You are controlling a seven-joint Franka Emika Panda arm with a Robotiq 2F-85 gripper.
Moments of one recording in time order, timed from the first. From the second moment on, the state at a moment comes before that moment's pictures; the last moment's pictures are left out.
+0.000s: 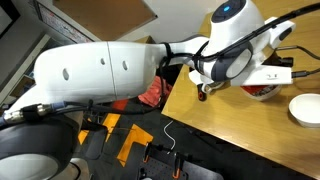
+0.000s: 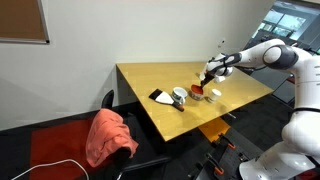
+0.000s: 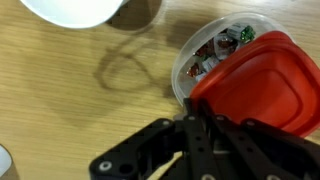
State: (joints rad) arm -0.69 0.76 -0.01 -1.65 -0.01 2.59 -0.58
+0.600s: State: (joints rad) arm -0.72 0.75 -0.01 -1.65 -0.01 2.56 -0.58
